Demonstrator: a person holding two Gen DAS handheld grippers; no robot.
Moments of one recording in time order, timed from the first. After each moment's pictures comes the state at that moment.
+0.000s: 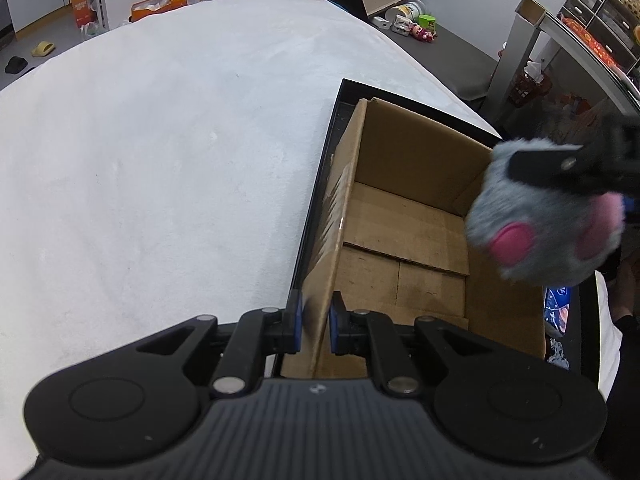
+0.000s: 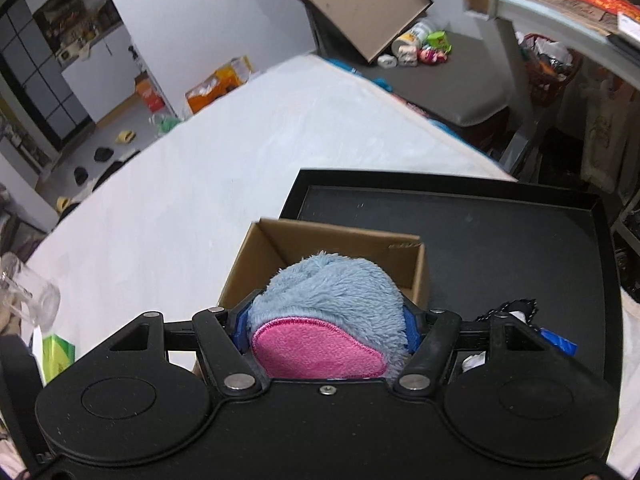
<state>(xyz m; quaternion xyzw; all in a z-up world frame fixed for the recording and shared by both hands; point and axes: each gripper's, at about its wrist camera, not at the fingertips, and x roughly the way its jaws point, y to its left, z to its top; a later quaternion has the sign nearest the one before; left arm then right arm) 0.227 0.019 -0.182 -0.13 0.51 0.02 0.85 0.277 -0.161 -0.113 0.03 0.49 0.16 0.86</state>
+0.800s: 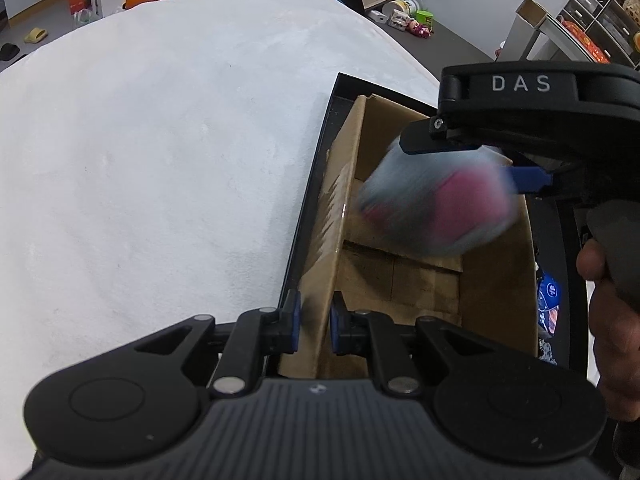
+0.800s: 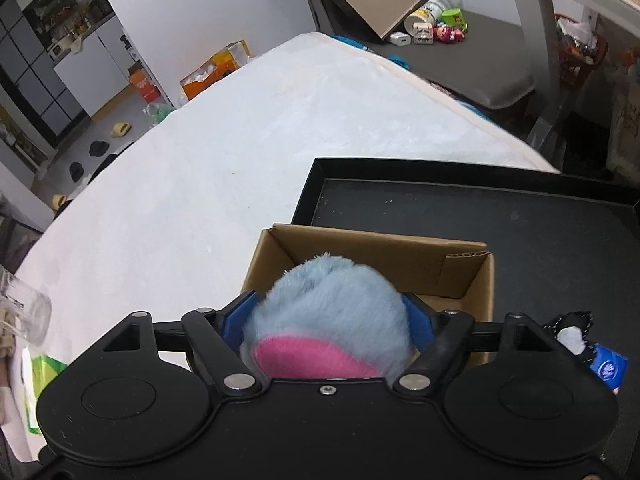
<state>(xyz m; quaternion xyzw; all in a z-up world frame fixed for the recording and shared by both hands) 0.232 0.029 -0.183 -0.14 0.52 0.01 0.84 0.304 -0.129 -0.140 0.05 0.51 0.16 0.85</state>
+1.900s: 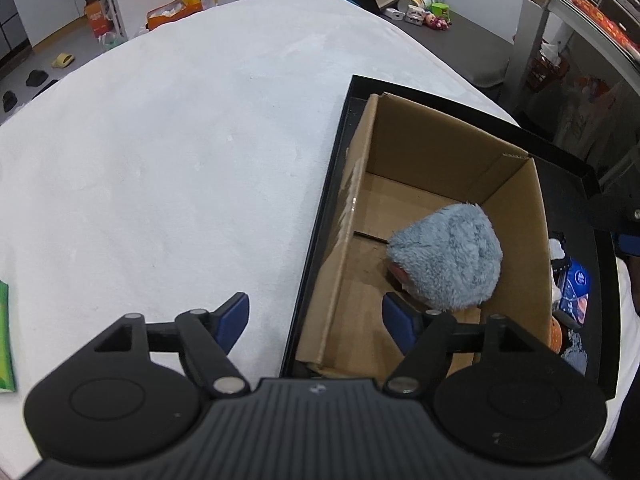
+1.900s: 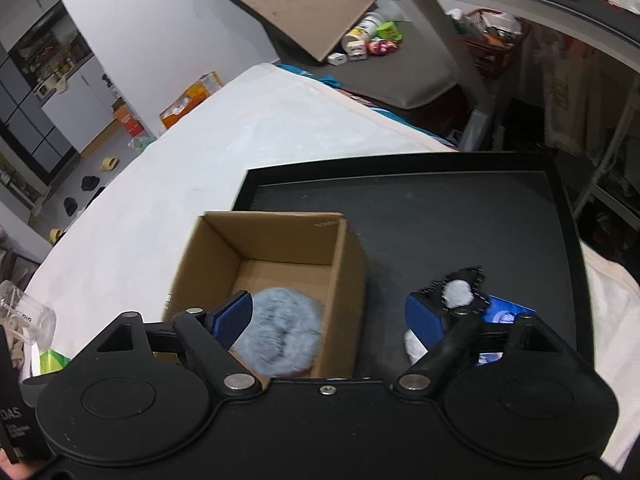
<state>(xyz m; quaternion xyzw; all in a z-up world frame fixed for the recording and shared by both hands) 0.226 0.009 -0.168 -0.09 0.53 0.06 0.84 0.264 -0.231 -0.117 0.09 0.49 0.12 0.86</state>
